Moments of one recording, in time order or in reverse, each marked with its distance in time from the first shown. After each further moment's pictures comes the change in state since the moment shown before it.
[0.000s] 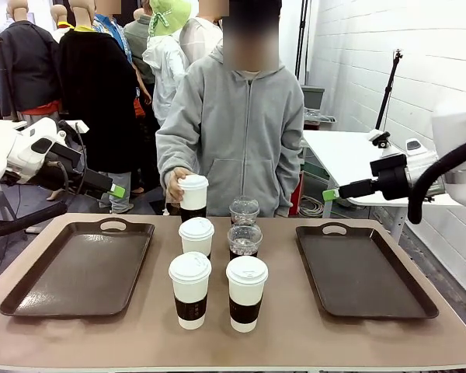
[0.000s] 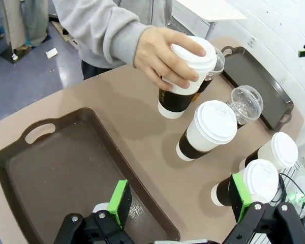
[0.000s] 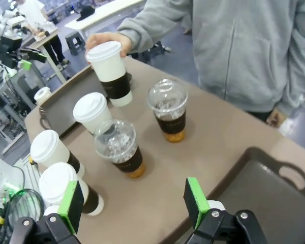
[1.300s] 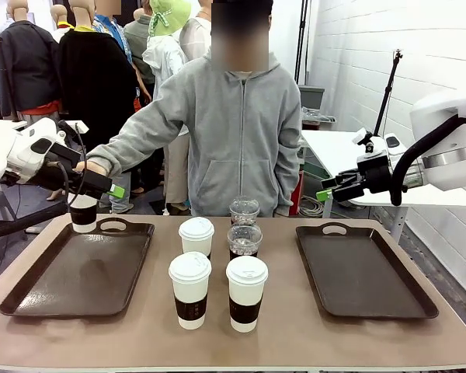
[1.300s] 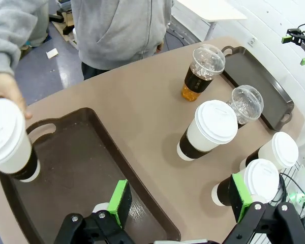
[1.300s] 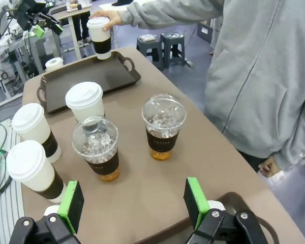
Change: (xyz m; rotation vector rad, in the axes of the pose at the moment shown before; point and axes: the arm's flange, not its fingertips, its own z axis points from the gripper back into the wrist) left arm 0.000 0.000 0.000 0.002 0.000 -0.003; right arm 0.015 -0.054 -0.032 0.115 0.015 0.307
